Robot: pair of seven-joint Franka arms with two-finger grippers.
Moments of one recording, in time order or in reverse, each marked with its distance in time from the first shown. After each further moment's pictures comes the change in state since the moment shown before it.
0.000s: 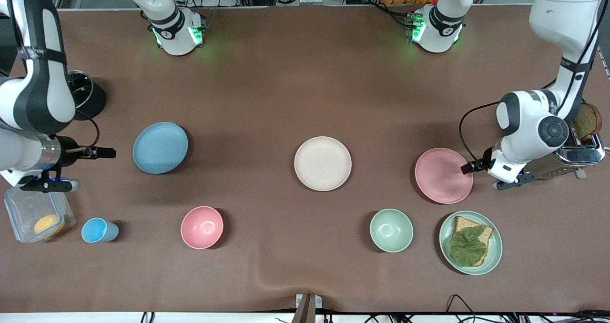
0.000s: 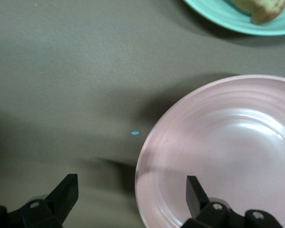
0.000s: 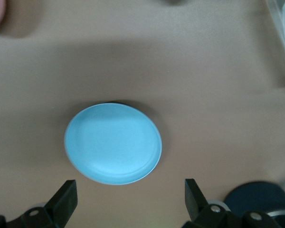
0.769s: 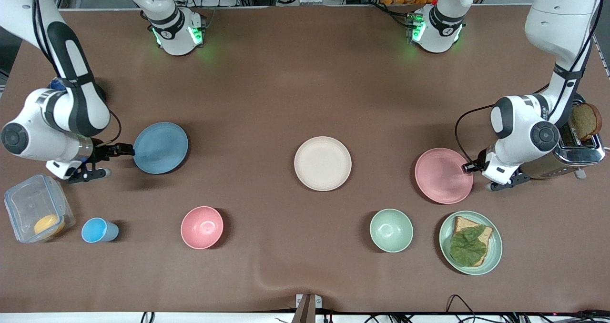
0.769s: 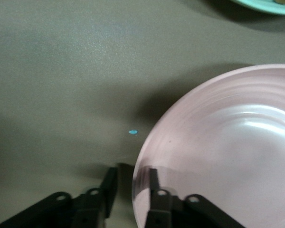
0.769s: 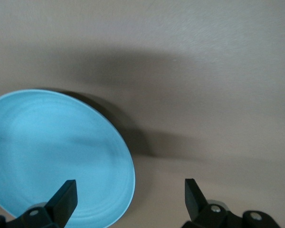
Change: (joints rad) left arm 0.002 0.034 -0.002 0.000 -0.013 0.016 -0.002; right arm -0.078 0.025 0.006 -0.400 0.023 0.485 -0.310
